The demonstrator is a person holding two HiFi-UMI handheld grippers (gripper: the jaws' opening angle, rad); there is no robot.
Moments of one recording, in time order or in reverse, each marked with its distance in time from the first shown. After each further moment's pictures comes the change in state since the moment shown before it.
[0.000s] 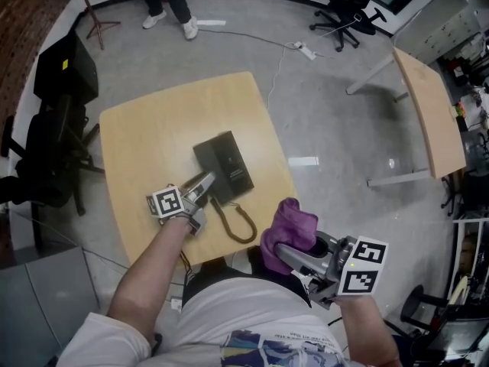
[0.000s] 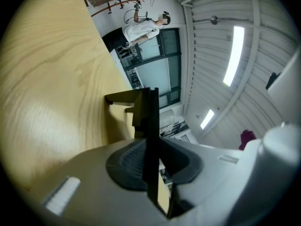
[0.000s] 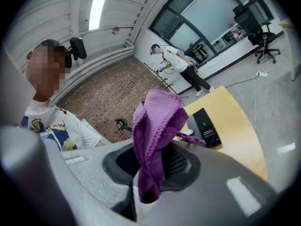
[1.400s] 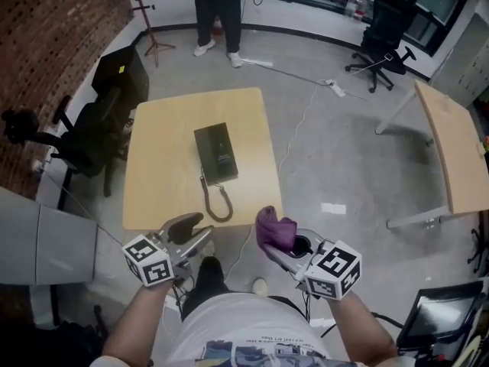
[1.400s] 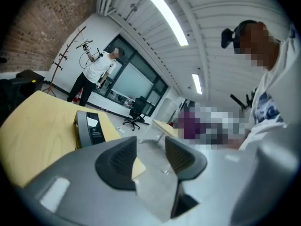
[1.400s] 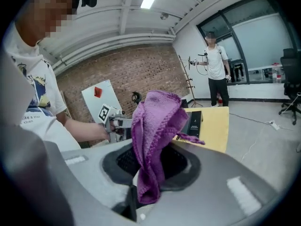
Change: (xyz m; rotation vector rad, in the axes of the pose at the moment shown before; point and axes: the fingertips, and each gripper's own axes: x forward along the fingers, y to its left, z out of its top) left arm -0.086 -0.230 -0.145 0.645 -0.034 0.180; right arm -0.089 -0.041 -0.079 -0.517 0.136 0.070
